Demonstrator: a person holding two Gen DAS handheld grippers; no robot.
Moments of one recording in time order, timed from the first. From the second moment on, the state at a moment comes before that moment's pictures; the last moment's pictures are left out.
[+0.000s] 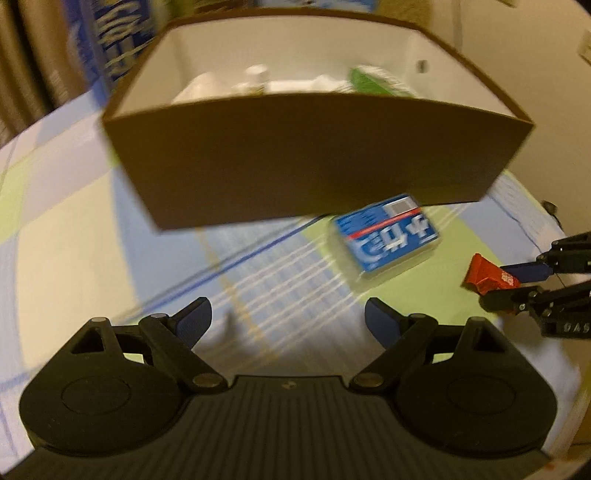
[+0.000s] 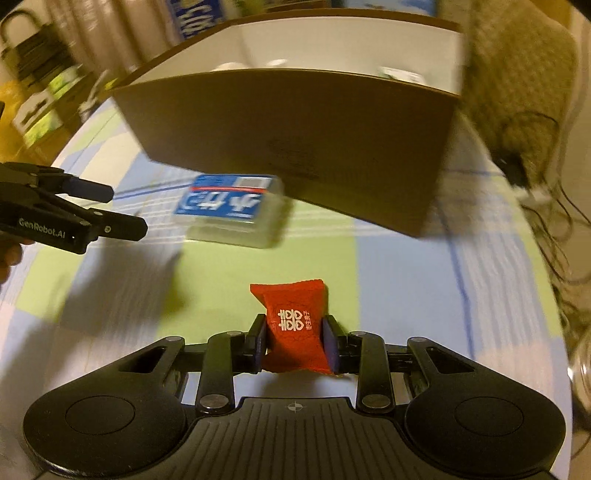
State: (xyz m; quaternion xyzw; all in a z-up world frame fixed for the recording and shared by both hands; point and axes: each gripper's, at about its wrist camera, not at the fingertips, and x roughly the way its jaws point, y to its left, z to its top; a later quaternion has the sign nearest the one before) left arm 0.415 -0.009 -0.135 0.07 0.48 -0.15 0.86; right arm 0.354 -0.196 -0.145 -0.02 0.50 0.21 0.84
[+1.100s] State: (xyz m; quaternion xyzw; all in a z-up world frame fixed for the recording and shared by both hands) left arm 0.404 -0.044 -0.154 0.09 0.45 -0.24 0.85; right arm 0.334 -0.219 -0.142 -0.01 0.49 0.15 0.86
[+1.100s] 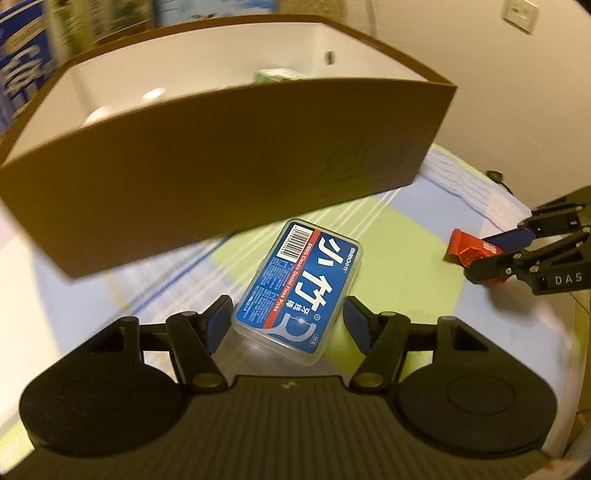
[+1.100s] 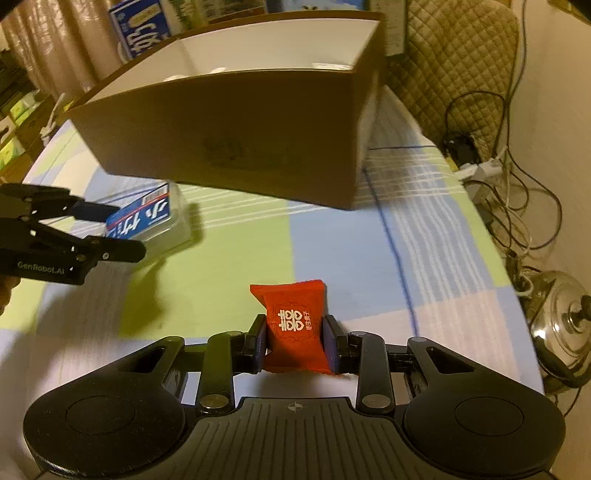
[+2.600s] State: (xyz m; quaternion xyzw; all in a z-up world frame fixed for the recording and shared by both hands) left arm 0.345 -0.026 -0.146 0.08 0.52 -0.12 0.84; right arm 0.305 -0.144 -0.150 -0.08 0.48 0.21 0.85
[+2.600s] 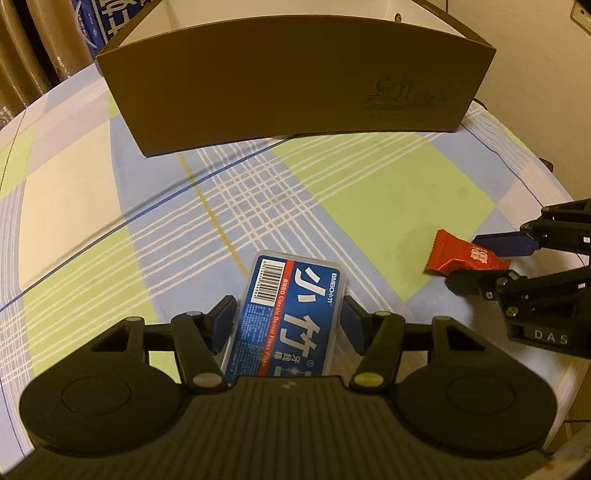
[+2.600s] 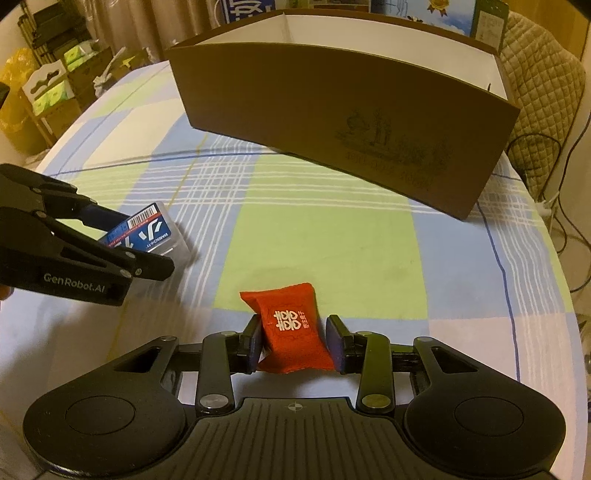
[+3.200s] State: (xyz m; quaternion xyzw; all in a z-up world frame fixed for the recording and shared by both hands) left arm 0.345 -0.016 -0.136 0.07 0.52 -0.11 0.84; right arm 0.307 -0.151 -0.149 -0.06 0.49 0.22 0.84
